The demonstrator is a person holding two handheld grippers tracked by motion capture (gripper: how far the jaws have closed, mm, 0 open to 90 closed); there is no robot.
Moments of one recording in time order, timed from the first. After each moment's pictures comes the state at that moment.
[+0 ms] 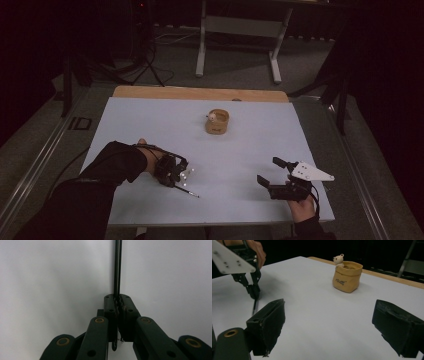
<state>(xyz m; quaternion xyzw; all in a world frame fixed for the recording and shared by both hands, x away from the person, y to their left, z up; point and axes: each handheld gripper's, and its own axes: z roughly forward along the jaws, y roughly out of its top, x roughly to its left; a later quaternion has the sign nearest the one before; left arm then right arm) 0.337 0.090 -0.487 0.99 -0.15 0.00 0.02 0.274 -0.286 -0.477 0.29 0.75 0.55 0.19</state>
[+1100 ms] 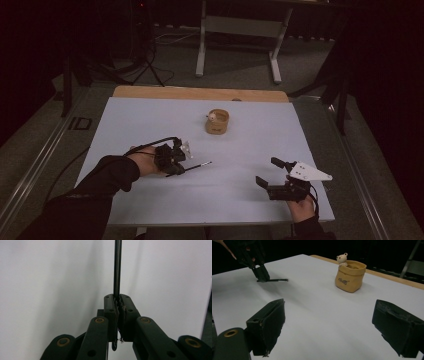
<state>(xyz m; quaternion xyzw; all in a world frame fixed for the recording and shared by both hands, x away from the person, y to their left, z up) 0.341 0.099 -0.452 0.97 0.14 0.04 0.18 0.274 -0.283 -0.476 0.28 0.76 0.55 0.19</state>
